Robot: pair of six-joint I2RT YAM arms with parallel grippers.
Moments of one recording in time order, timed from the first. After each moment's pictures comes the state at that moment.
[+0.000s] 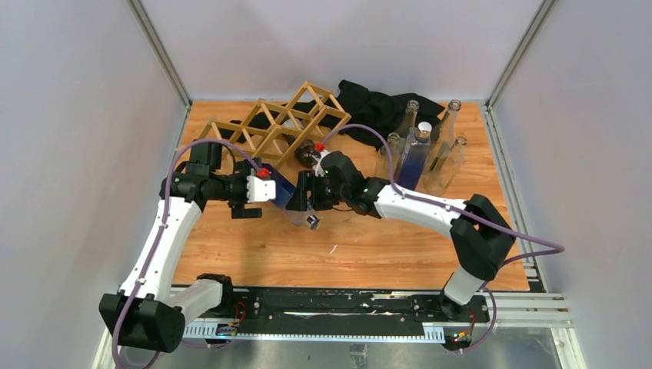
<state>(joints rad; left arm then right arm) -0.10 1.06 1.05 -0.97 0.65 1.37 0.91 1.67 1.16 -0.04 -0.26 0.75</state>
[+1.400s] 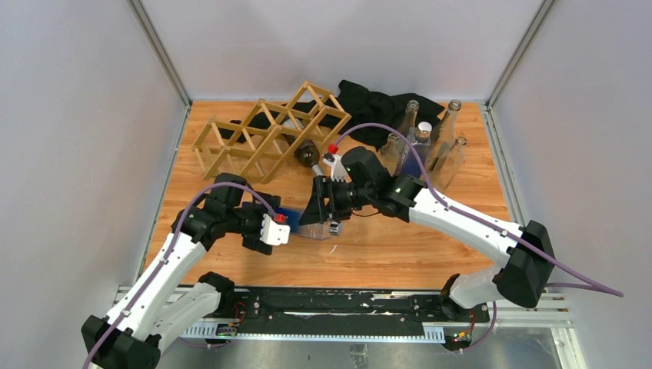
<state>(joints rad) -0.40 0.84 0.78 -0.86 0.53 1.32 0.92 1.38 1.18 -0.39 -0.45 0.77</state>
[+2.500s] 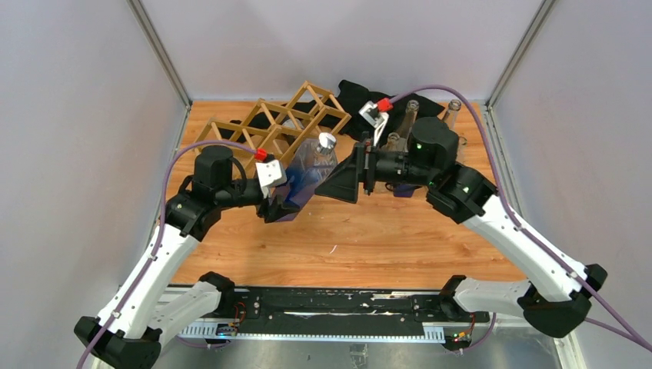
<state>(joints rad) -0.41 0.88 0.99 -0.61 0.75 0.53 0.83 1.17 1.39 -0.34 -0.57 0.62</state>
